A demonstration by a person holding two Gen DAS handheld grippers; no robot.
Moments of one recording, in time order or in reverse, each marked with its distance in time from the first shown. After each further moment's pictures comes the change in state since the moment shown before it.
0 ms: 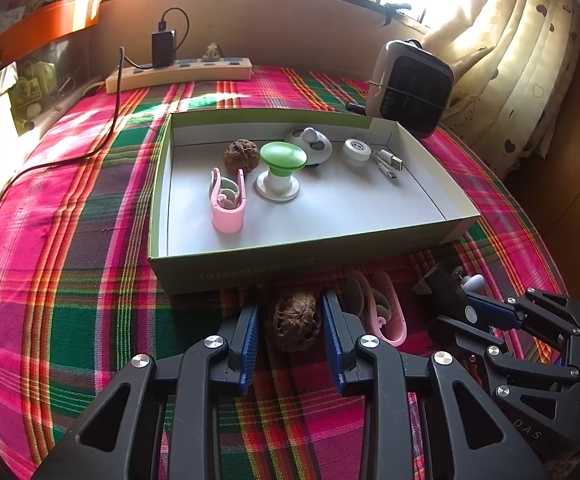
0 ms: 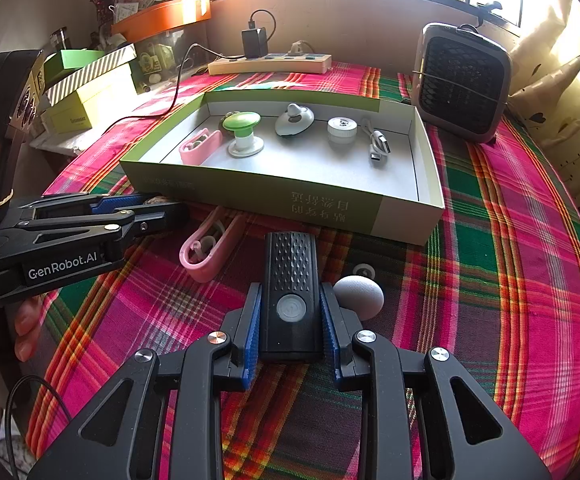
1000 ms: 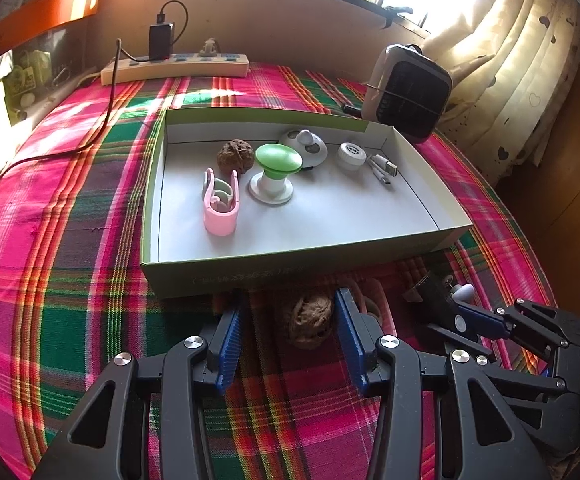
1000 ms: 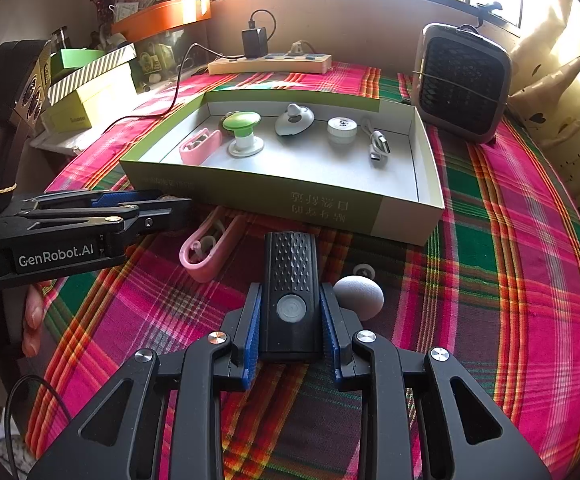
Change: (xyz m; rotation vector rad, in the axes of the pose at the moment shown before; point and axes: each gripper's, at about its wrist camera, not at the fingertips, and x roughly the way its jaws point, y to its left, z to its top) left arm 0.003 0.002 0.004 -0.036 0.011 -0.046; right arm 0.001 -0.001 0.001 0.000 0.000 0.001
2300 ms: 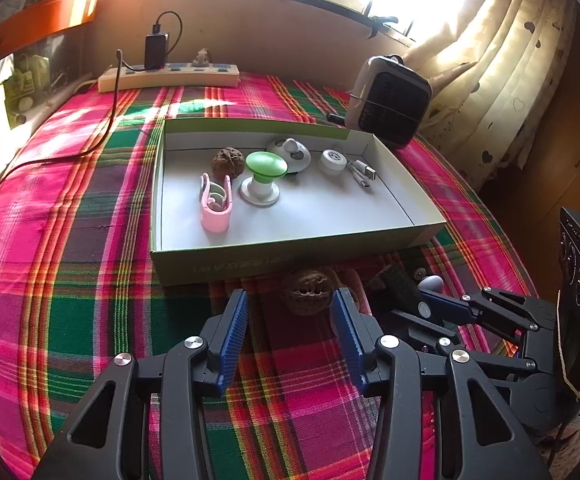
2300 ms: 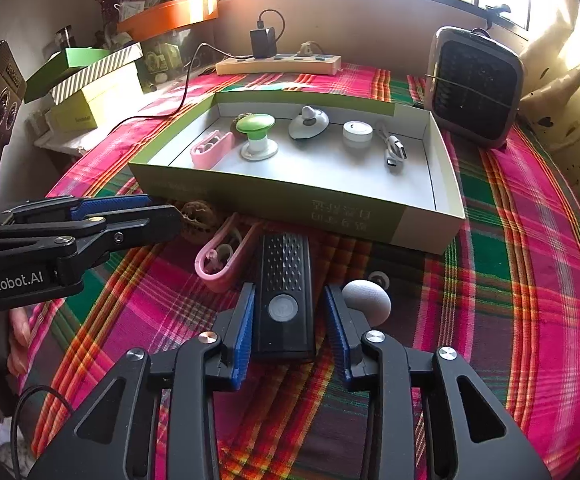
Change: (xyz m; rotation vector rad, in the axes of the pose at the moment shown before) left arm -0.019 -0.003 -0.007 0.011 -0.026 -0.045; right arm 0.006 0.006 0.005 -0.004 -0.003 0.018
